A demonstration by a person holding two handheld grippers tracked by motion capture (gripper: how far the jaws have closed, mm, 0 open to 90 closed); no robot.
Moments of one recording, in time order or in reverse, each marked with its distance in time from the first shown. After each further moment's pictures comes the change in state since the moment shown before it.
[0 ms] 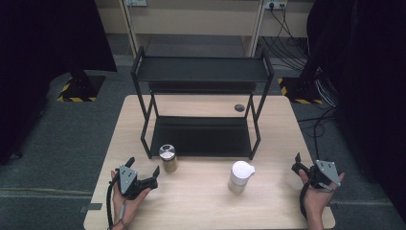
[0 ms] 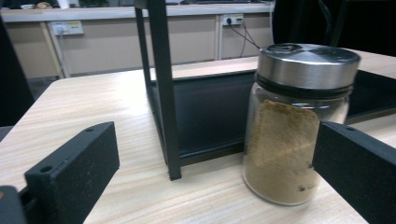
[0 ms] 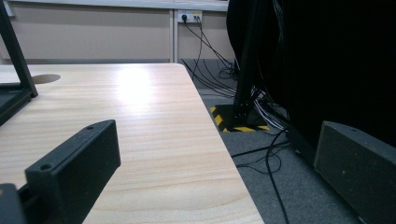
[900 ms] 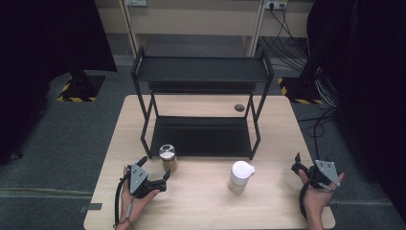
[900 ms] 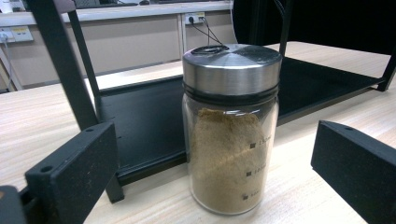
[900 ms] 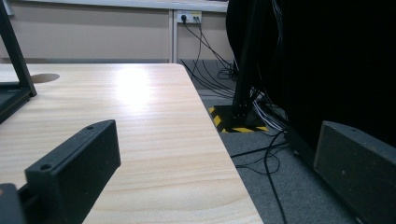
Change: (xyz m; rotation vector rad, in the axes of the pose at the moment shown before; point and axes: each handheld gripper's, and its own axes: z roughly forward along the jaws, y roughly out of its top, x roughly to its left) left arm -0.004 0.006 0.016 0.014 -0.134 0.049; right arm 0.001 0.000 0.000 -0.002 -0.004 -0.008
